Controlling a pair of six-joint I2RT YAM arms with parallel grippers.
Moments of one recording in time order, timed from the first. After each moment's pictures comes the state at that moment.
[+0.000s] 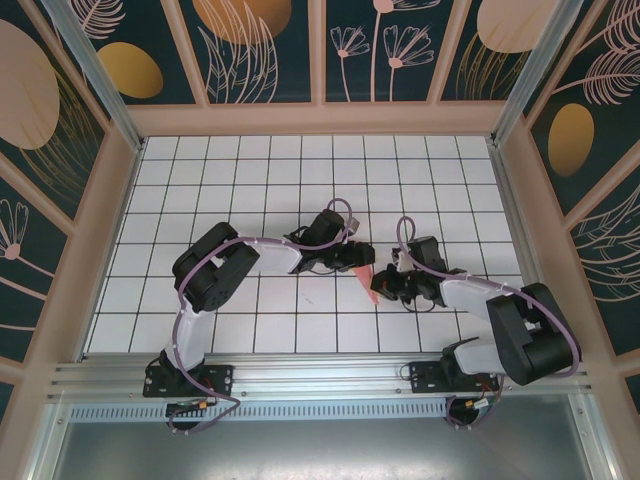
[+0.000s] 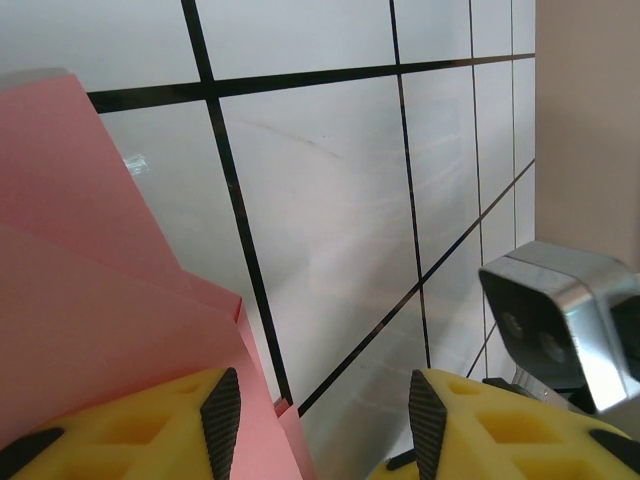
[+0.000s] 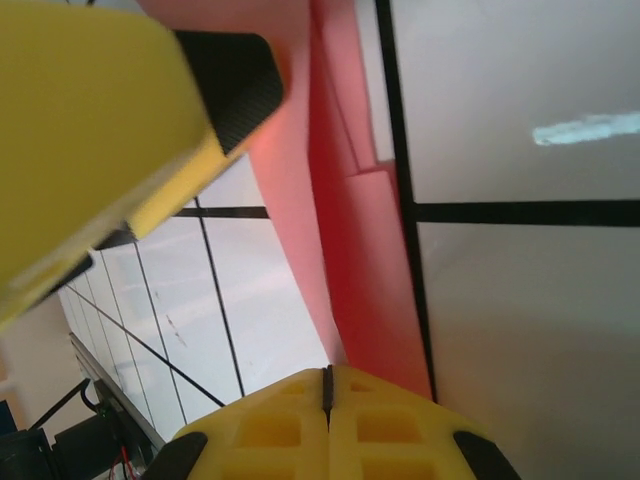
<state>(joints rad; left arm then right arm) -0.81 2.09 1.14 0.25 0.51 -0.95 0.35 1.34 0.38 -0.02 -0.63 0.76</state>
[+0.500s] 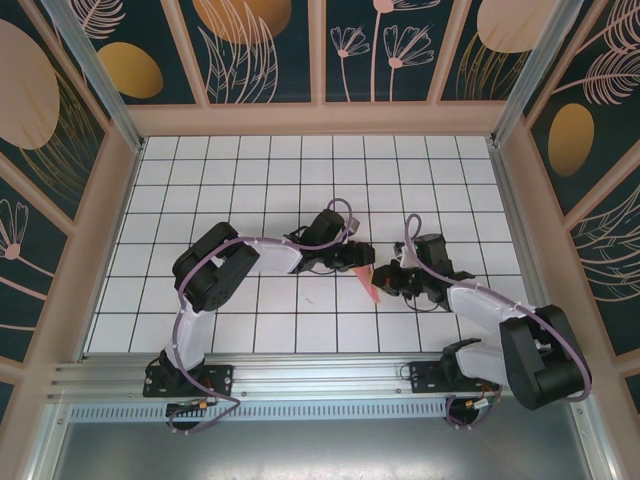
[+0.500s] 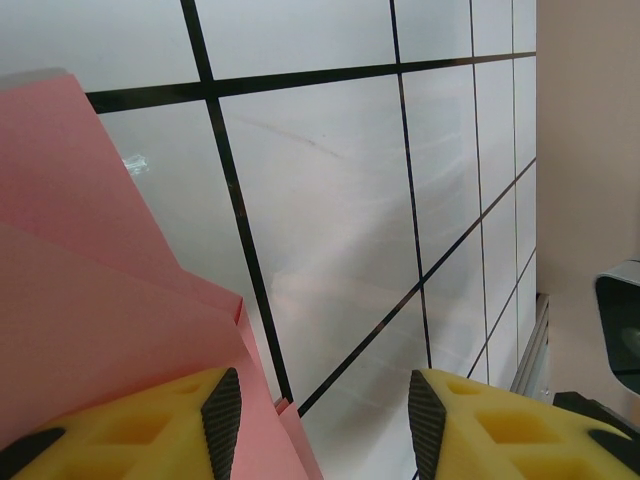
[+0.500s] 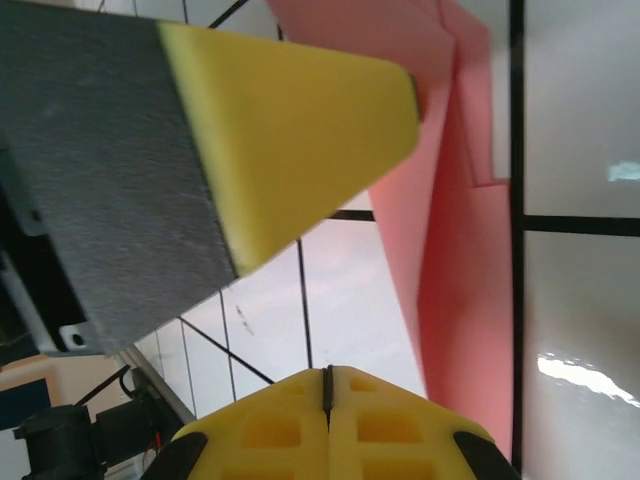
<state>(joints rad) -0.81 2.09 1.15 0.25 0.51 -0.95 0.34 1.21 0.38 -0.03 -0.68 0.75</state>
